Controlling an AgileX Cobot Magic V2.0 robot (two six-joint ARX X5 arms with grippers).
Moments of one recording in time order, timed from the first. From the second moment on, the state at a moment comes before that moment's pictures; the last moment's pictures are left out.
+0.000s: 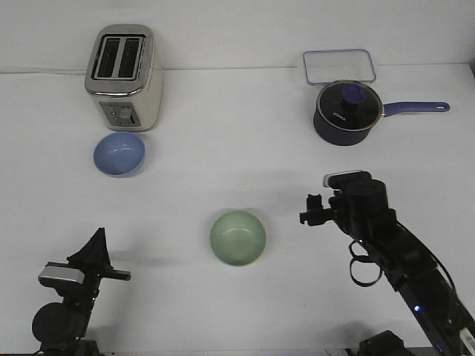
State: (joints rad) left arm -0.08 0.01 0.03 0.20 0.05 -0.02; right arm 0.32 1.03 0.96 -0.61 0.01 0.21
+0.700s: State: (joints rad) left arm -0.08 0.01 0.03 0.20 0.05 -0.02; right arm 0.16 0.57 0.60 -0.58 0.02 0.09
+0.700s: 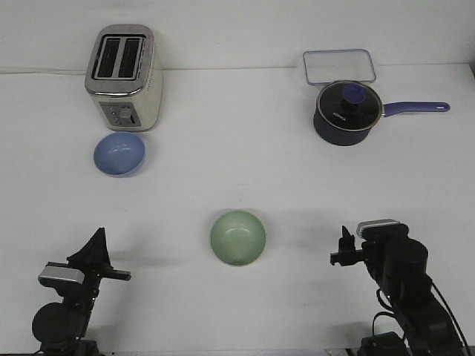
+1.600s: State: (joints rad) left arm -0.08 0.33 0.58 -0.17 -0.06 -0.12; right arm 0.16 0.51 0.59 -0.56 0.03 0.11
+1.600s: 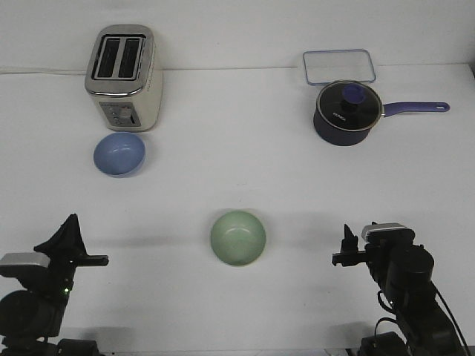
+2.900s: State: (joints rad) left arm 0.00 1.31 1.29 -0.61 -0.05 -0.10; right arm 0.16 0.51 0.59 -0.56 0.03 0.11
